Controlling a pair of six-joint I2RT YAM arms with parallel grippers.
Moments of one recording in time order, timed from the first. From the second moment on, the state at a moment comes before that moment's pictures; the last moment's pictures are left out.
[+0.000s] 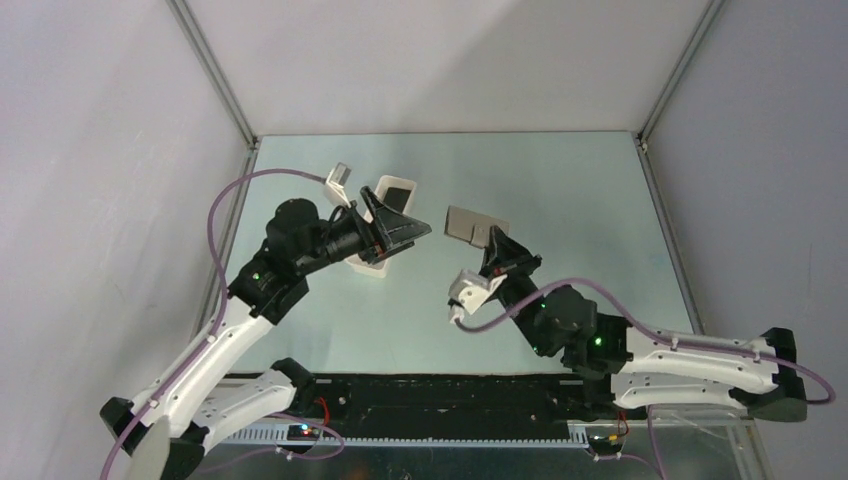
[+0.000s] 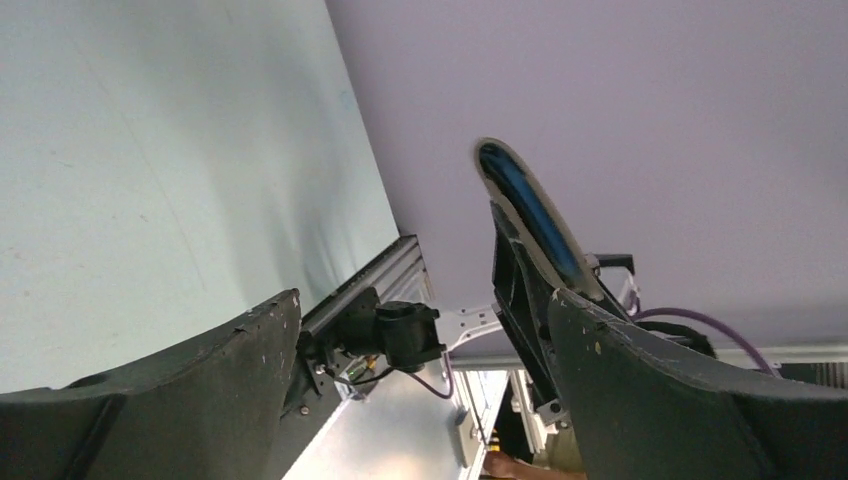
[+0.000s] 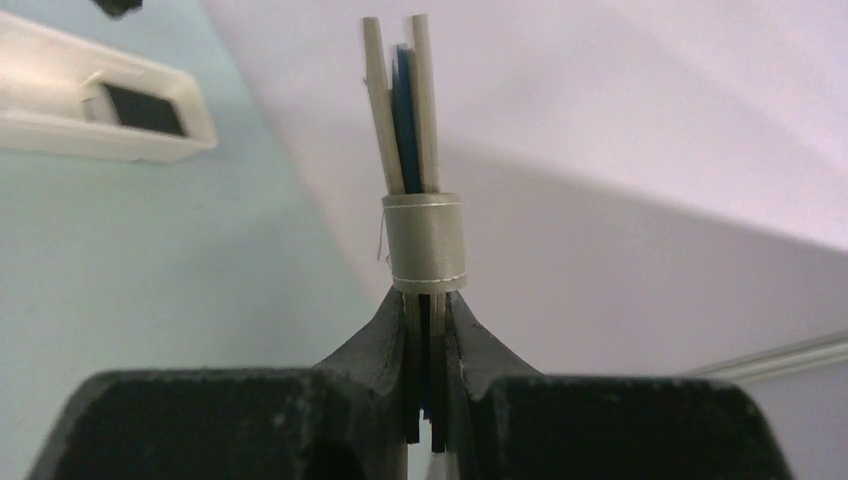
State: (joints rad) left arm -0.59 0.89 0.96 -0.24 0.39 -1.07; right arm 1.35 0.86 0.79 0.14 0.80 -1.05
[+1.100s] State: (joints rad) left arm -0.66 1.01 1.18 -0.07 0.60 -1.10; right arm 1.54 1.02 0.60 1.17 0.82 -1.95
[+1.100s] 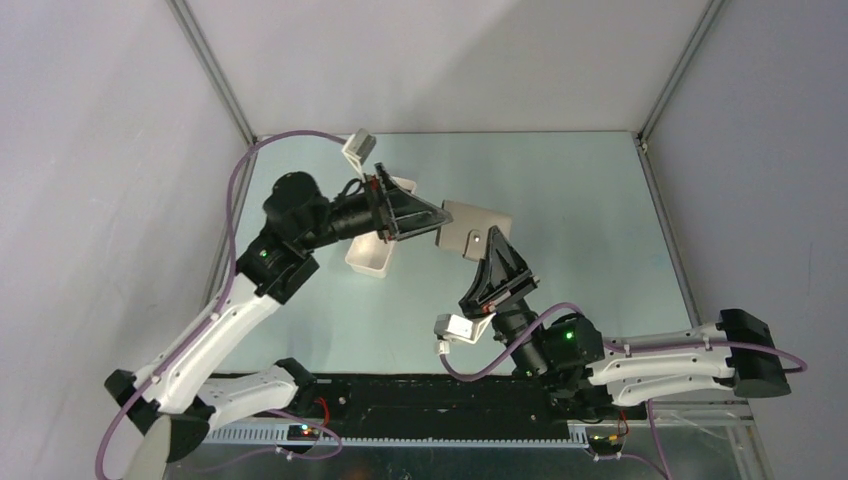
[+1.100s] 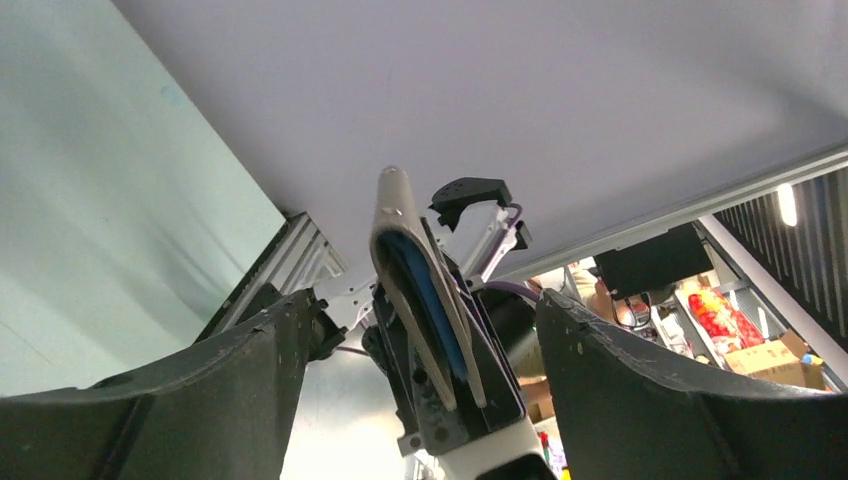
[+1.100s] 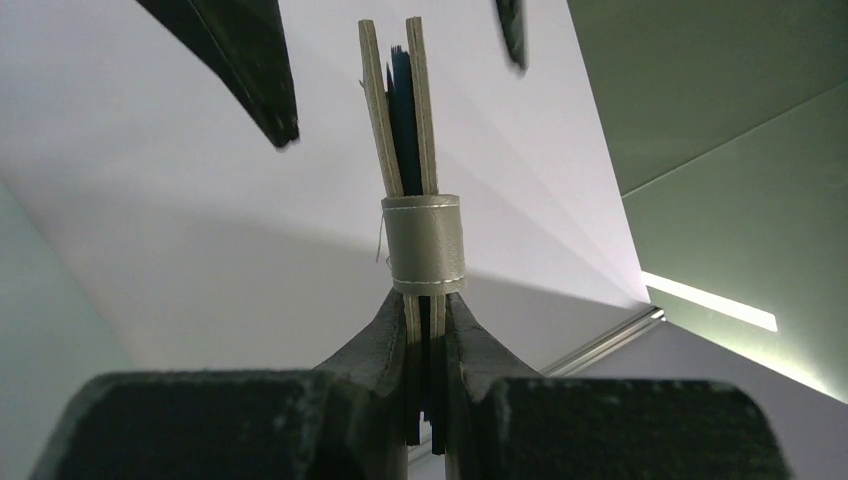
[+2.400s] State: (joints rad) left arm -0.69 0.88 1.01 -0.34 0.23 -0.84; right arm 0.88 0.65 0.95 -0.32 -0.19 0.45
